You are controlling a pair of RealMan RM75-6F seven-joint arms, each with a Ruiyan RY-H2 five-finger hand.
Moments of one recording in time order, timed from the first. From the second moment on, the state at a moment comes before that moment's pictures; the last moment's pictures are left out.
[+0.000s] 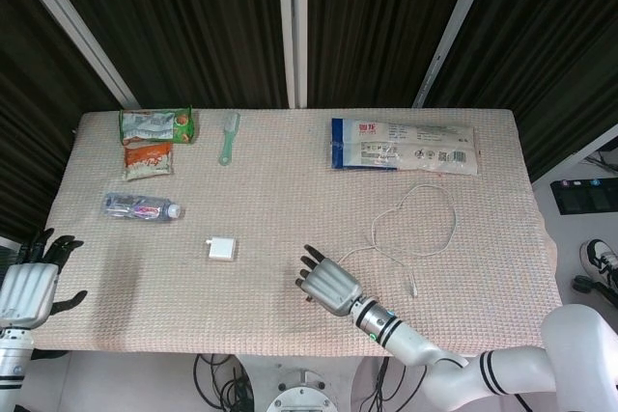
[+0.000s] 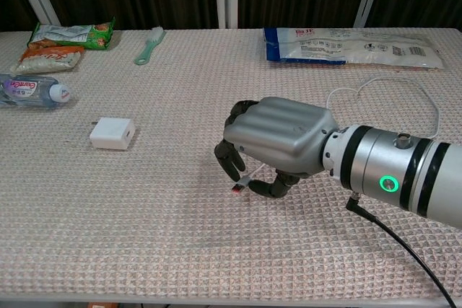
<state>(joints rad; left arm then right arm) -0.12 -1.17 -0.03 -1.51 1.48 1.42 0.09 0.84 -1.65 -0.02 -1.68 -1.23 0.97 -0.70</state>
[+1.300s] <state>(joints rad) -0.66 -1.45 -0.14 -1.36 1.34 0.77 0.21 0.63 -1.36 0.08 -1.78 -1.33 1.27 -0.67</state>
